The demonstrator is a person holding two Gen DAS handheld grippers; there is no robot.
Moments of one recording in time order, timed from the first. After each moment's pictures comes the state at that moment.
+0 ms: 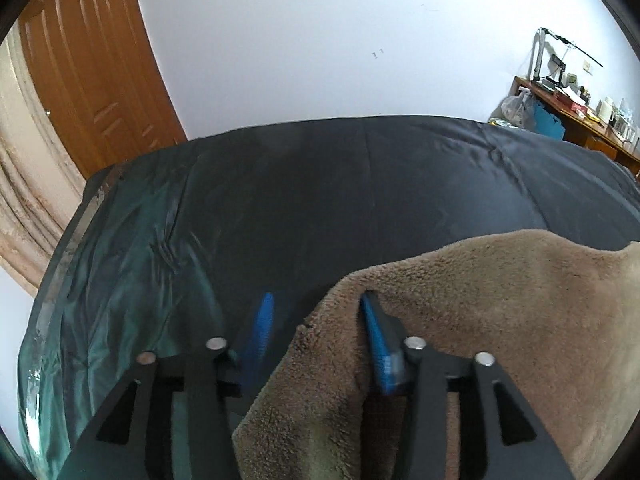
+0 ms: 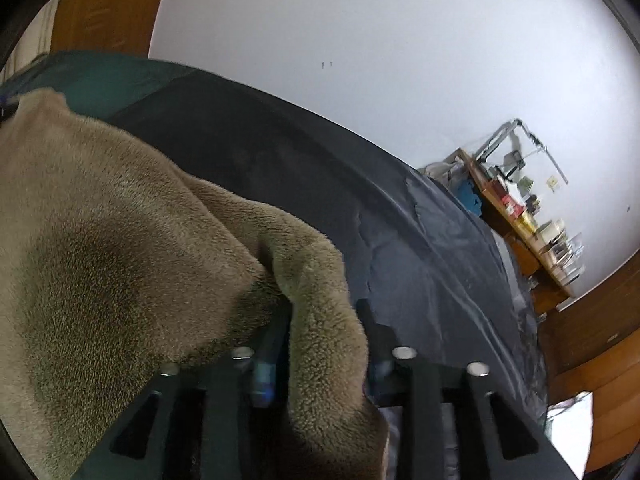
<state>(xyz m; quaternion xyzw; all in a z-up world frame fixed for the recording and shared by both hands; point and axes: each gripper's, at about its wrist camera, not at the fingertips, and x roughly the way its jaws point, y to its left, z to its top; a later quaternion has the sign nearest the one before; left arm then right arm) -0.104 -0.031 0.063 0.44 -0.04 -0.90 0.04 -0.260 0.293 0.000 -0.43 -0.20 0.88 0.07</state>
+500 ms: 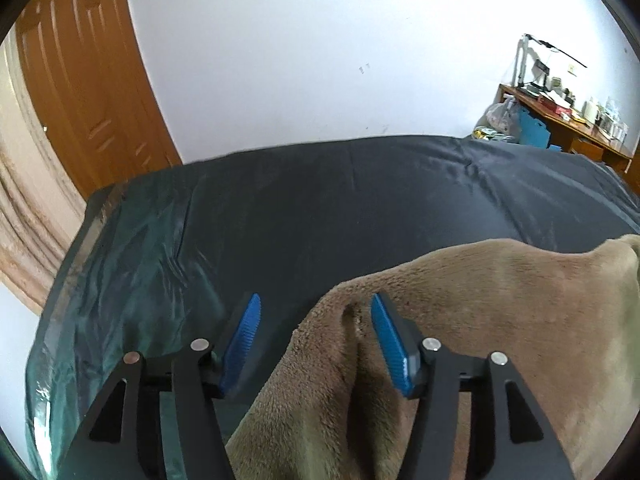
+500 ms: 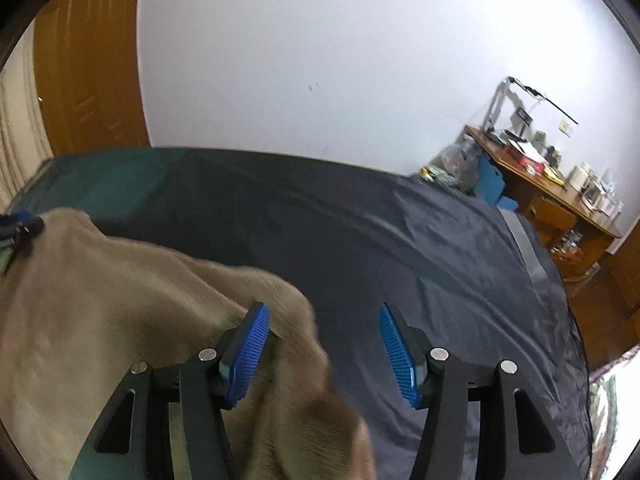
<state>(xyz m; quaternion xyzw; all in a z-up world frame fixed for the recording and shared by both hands) -0.084 -0.026 0.094 0.41 -0.05 -0.91 0.02 -0.190 0.298 0.069 -0.40 -0.06 0.91 0.01</state>
